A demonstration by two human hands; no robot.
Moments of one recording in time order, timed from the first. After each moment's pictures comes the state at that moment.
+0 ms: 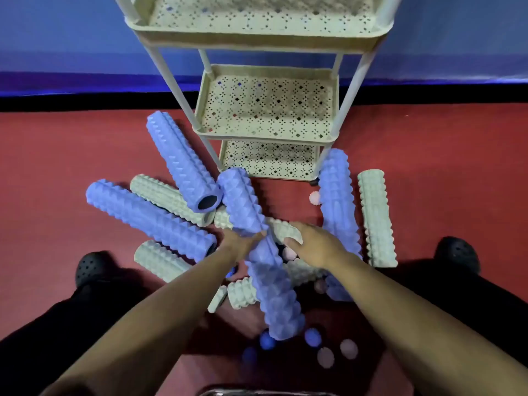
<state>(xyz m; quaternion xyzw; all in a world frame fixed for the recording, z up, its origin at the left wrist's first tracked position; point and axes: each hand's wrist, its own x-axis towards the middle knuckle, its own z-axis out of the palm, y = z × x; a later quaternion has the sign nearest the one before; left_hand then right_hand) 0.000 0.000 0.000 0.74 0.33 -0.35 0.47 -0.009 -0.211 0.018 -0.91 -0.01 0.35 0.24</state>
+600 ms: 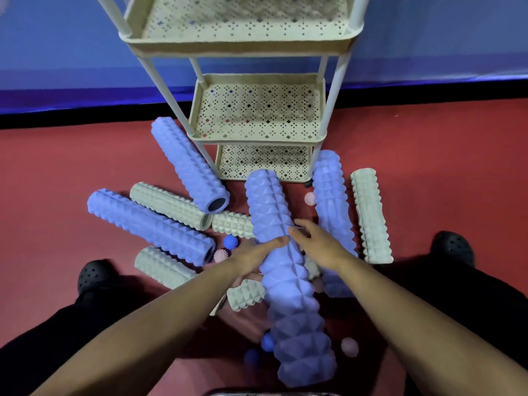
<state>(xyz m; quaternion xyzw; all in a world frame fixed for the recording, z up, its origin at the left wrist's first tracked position) -0.028 -0.030 0.038 0.66 0.26 -0.45 0.54 -0.023 -0.225 0.042 -0.82 0.12 0.33 0.46</state>
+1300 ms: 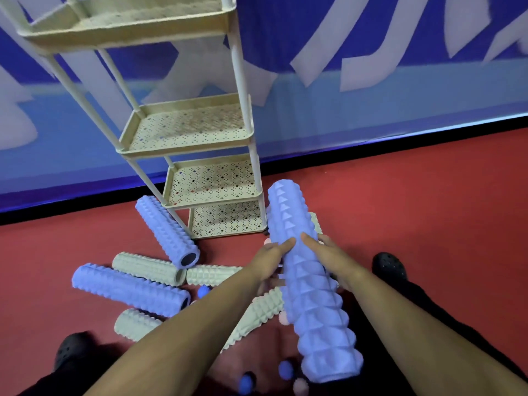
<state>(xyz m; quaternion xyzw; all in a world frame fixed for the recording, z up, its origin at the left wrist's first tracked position) -0.051 -0.179 0.175 0.65 0.12 -0.42 0.62 -0.087 -0.349 0.173 -0.68 0.26 0.17 0.67</state>
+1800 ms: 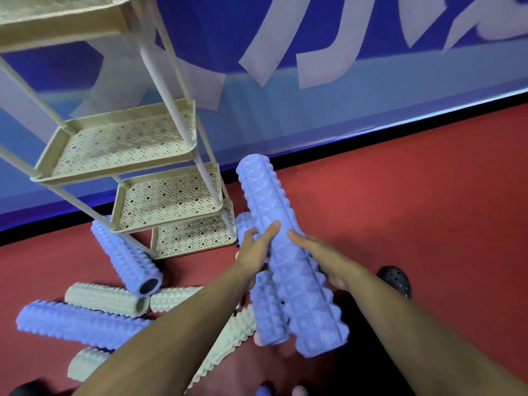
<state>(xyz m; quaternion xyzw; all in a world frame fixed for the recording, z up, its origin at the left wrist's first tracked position) 0.004 -0.266 0.153 0.68 0.13 -0.32 0.65 -0.055 -0.432 0.147 -0.56 0.17 0.22 0.78</state>
